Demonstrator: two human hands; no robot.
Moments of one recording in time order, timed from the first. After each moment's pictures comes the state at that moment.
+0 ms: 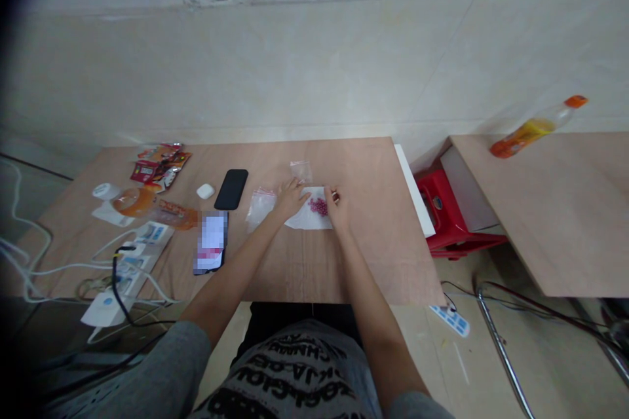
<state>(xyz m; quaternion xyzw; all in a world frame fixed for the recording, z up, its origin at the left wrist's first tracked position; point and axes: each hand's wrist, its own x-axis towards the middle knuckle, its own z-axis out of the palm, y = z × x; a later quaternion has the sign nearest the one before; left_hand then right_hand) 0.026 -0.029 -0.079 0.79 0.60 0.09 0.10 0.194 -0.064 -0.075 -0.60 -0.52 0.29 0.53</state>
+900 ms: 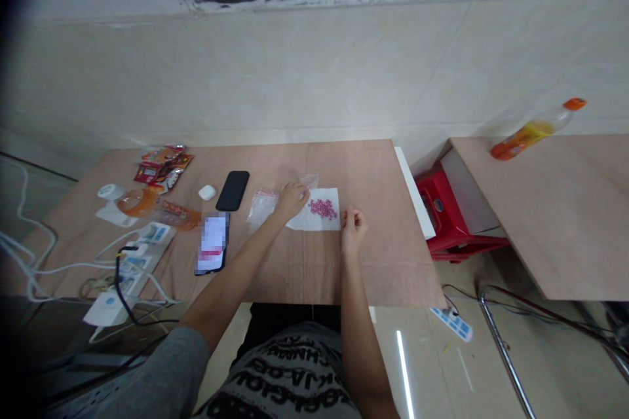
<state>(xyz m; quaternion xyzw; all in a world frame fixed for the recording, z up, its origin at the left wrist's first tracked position) 0.033 -0.033 -0.058 0.80 0.57 0.16 0.11 0.205 -0.123 -0.075 -0.58 -0.30 0.35 0.67</state>
